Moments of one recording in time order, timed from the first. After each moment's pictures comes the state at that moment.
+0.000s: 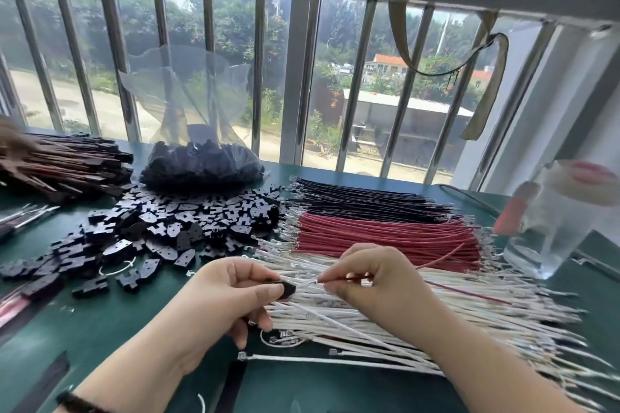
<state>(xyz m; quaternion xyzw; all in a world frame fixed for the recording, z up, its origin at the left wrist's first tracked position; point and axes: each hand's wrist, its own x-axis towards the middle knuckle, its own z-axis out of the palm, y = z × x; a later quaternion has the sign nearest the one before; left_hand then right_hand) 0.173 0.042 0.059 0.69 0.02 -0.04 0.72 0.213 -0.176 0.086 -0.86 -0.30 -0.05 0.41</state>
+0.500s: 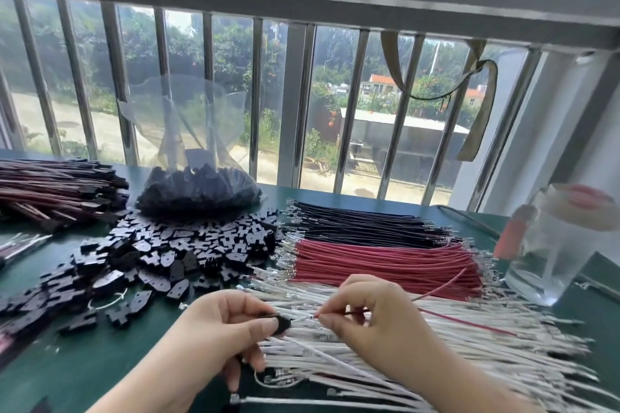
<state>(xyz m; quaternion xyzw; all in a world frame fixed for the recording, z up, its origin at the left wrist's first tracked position) 0.175 0.041 0.062 0.69 0.03 -0.04 0.72 0.213 -0.175 0.083 -0.87 -0.31 -0.08 0.38</state>
